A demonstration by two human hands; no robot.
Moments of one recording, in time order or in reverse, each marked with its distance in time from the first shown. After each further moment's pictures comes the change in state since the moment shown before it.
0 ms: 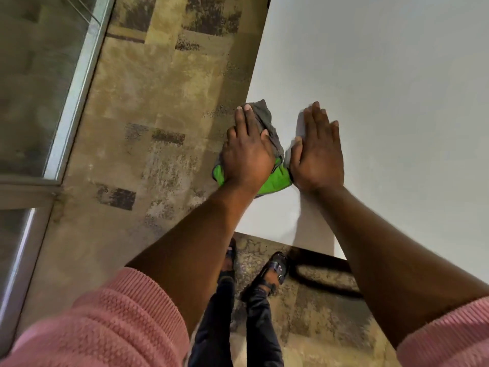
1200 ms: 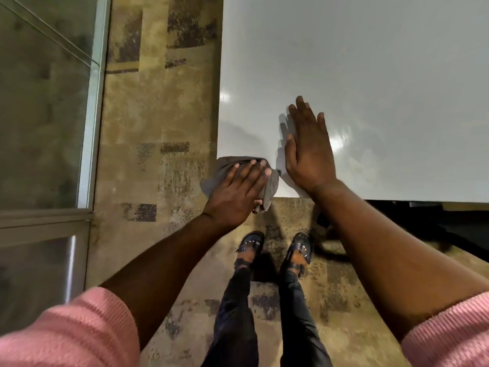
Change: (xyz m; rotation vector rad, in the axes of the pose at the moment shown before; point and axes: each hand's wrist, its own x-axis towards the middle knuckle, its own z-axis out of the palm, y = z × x) left_hand -0.122 -0.084 0.012 0.360 -0.010 1.018; right_hand -0.099 0.007 -0.023 0.293 0.144 0.047
